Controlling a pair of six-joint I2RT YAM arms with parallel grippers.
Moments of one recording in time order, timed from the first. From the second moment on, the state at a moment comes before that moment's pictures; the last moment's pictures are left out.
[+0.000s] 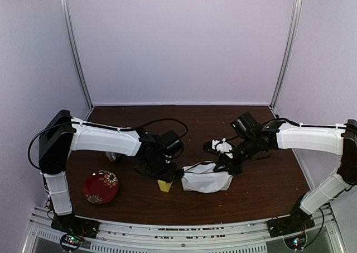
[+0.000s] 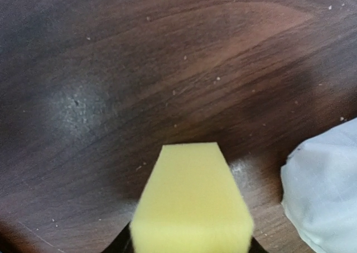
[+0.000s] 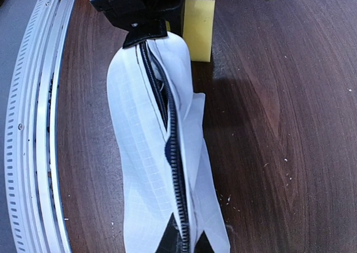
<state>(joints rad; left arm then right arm) -1.02 1.91 1.32 -0.68 -0.08 -0.66 0.70 1.46 0.95 -0.52 -0.49 -0.55</state>
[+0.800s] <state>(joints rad) -1.01 1.88 1.24 -0.58 -0.03 -0.63 0.69 1.74 1.25 -0.67 -0.44 -0.54</state>
